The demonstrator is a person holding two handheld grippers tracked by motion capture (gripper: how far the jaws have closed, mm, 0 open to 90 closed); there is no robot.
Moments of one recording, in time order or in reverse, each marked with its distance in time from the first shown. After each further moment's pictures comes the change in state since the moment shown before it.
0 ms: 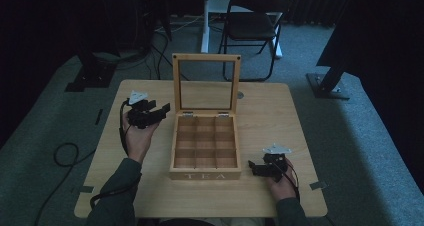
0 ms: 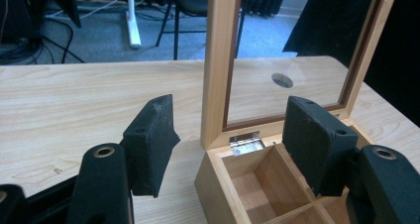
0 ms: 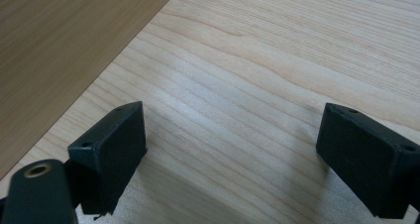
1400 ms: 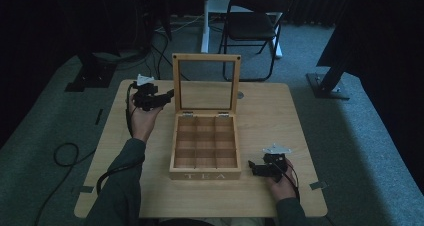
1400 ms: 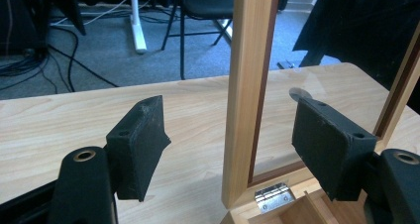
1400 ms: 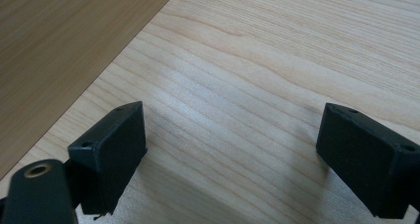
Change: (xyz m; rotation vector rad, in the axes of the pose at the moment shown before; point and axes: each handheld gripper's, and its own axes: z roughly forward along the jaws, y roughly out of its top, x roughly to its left) left arm 0.011 0.036 0.047 0.017 0.007 0.054; right arm 0.000 0.000 0.000 0.000 0.000 0.000
